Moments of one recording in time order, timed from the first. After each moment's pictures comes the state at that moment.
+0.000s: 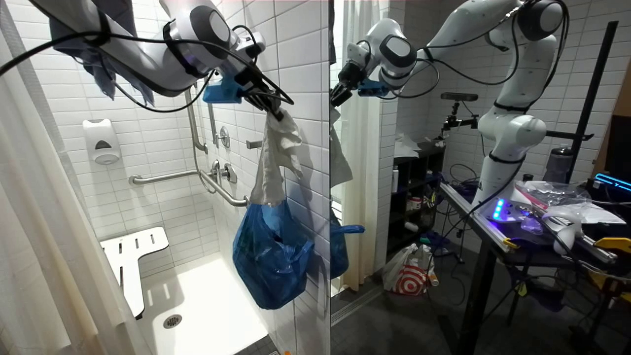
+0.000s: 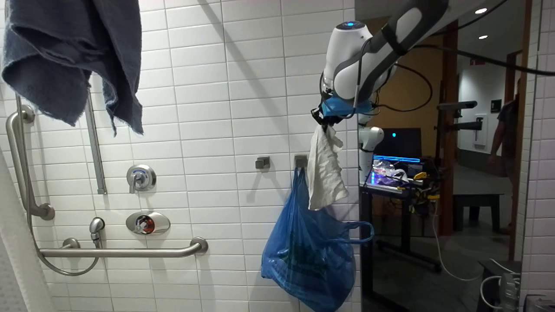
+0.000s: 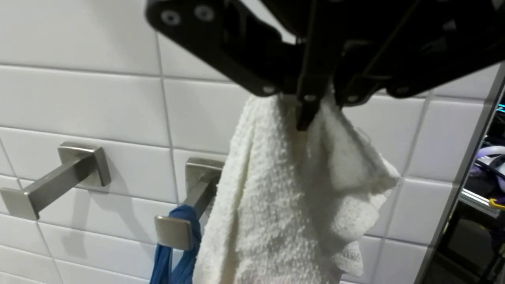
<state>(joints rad) -0.11 -0.12 -0.13 -2.12 -0.55 2.69 0.68</state>
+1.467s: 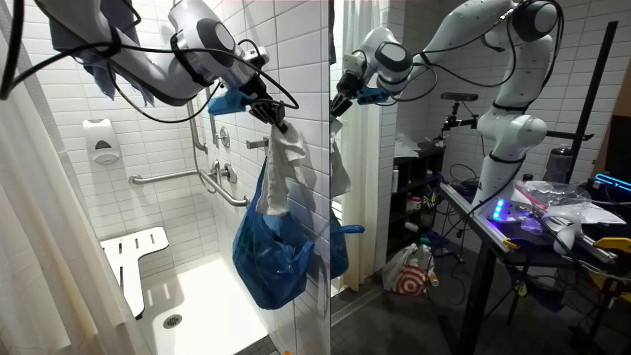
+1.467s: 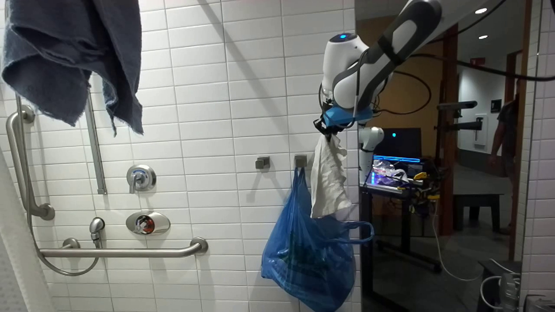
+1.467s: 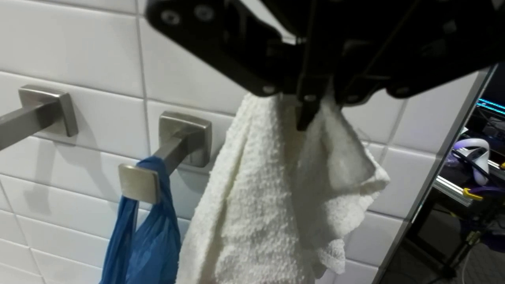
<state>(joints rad) -0.14 -0.08 -0.11 -2.11 -0.61 2.63 0.68</state>
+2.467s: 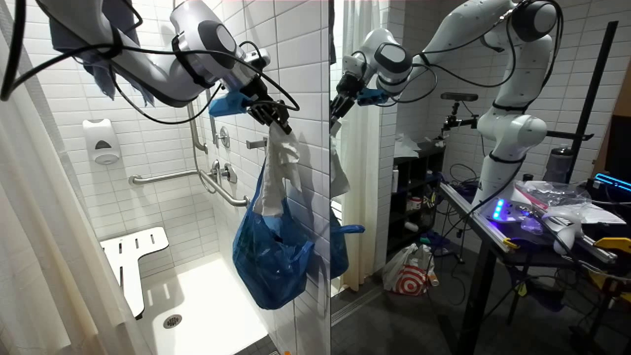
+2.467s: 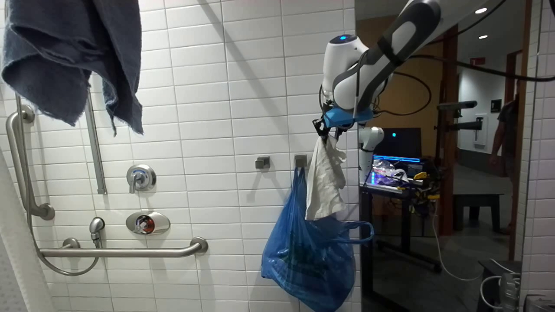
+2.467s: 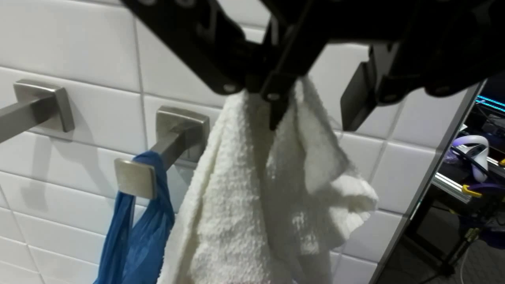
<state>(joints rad) -0.14 -0.07 -0.11 -2.11 -0.61 2.63 0.68</state>
